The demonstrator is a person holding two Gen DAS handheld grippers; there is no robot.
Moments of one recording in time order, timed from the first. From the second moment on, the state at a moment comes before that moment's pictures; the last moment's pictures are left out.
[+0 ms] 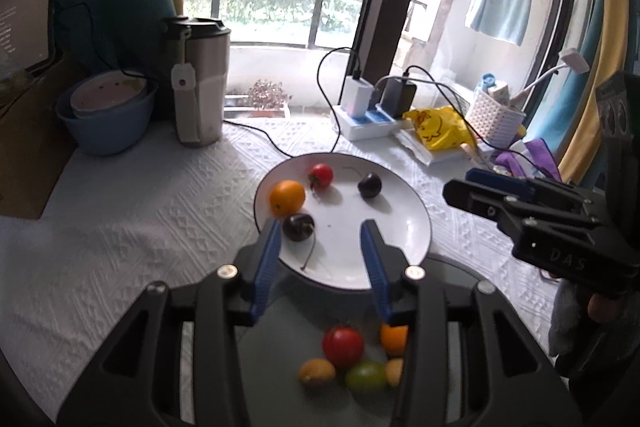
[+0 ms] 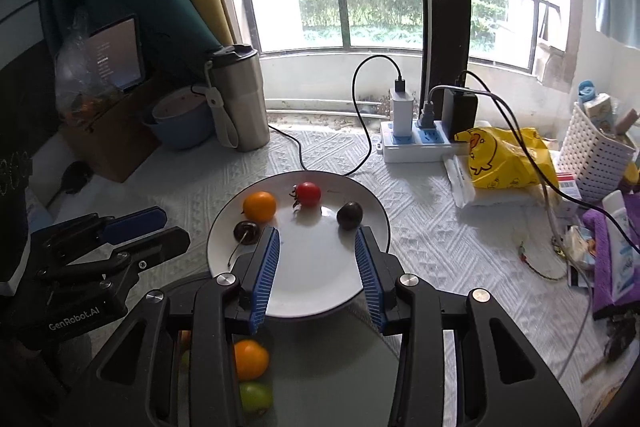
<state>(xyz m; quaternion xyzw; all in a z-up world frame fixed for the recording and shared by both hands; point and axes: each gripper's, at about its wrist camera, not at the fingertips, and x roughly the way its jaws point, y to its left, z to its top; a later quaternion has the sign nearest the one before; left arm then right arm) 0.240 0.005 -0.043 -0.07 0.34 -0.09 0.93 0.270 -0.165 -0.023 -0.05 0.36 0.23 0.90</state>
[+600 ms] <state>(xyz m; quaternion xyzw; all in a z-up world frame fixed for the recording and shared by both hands) 0.186 0.004 -0.055 -0.07 0.34 -0.09 0.93 0.218 -0.170 -0.030 -0.05 0.37 0.23 0.90</state>
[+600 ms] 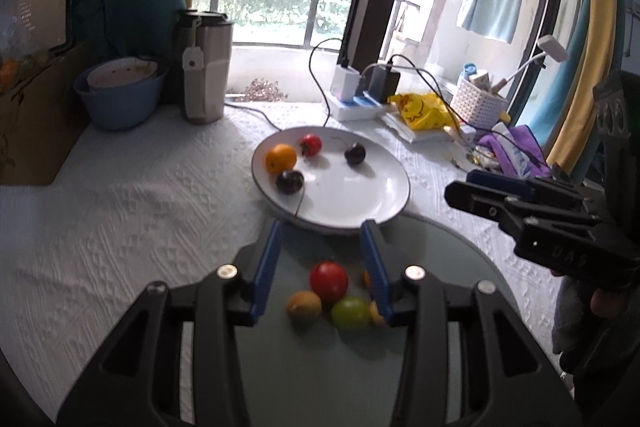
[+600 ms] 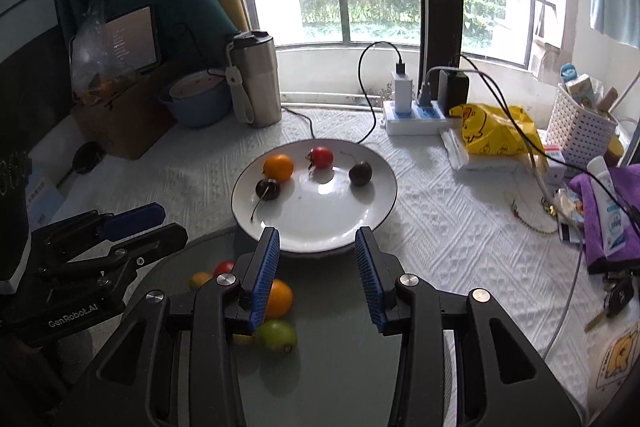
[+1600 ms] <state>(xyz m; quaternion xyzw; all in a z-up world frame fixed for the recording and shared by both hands) 0.187 0.002 -0.115 -0.06 0.41 -0.06 0.91 0.191 -0.165 -0.094 -0.02 0.42 0.26 0.87</state>
